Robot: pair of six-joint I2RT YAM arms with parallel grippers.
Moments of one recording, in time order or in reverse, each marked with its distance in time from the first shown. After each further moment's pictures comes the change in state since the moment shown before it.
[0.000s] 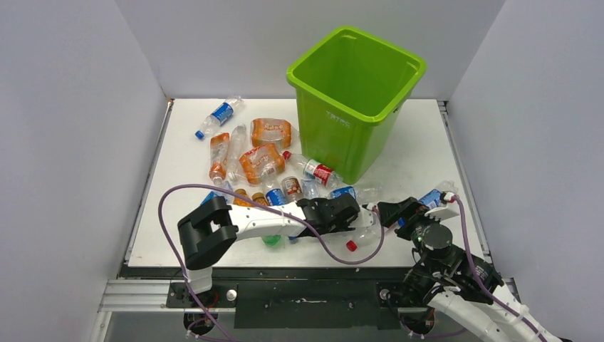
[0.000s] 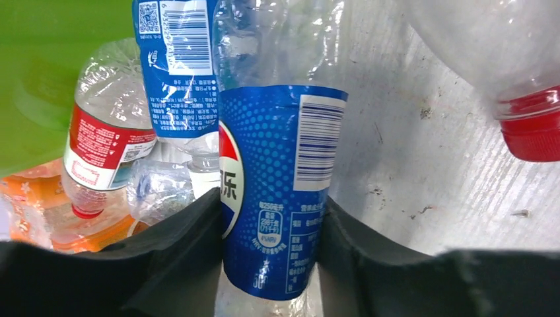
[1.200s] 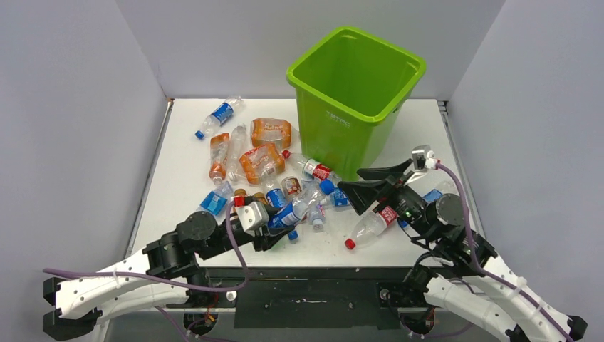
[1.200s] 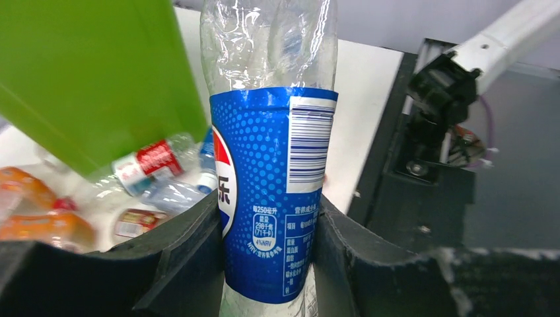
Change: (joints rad) left arm -0.003 -1.237 -0.529 0.168 0.253 -0.371; right arm 0.000 0.328 0.256 0.572 -0.544 -0.370
